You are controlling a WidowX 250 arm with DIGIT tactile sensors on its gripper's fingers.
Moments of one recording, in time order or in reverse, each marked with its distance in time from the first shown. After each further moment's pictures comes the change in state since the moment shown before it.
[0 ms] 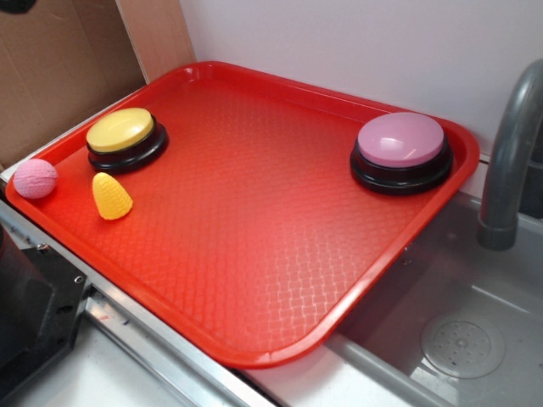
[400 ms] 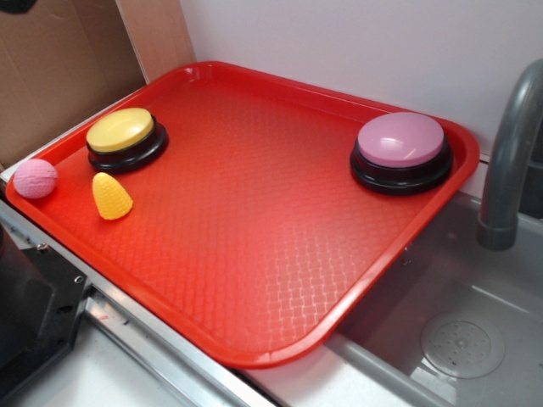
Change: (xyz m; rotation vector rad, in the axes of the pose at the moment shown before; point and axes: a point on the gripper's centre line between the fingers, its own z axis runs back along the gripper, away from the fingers) arm -0.002 0.000 -0.004 -0.004 0.016 -0.002
